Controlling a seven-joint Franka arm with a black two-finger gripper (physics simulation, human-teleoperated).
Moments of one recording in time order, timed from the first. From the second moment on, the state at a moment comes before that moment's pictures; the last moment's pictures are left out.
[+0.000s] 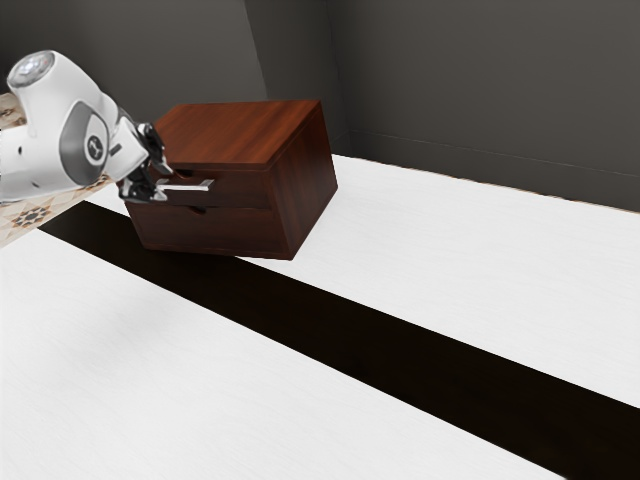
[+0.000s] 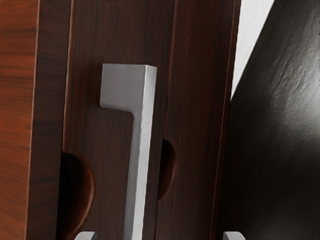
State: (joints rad) arm 0.35 0.33 0.21 -1.44 -0.14 2.32 1.74
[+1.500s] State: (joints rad) arm 0.36 0.22 0.18 -1.61 -0.15 2.29 1.74
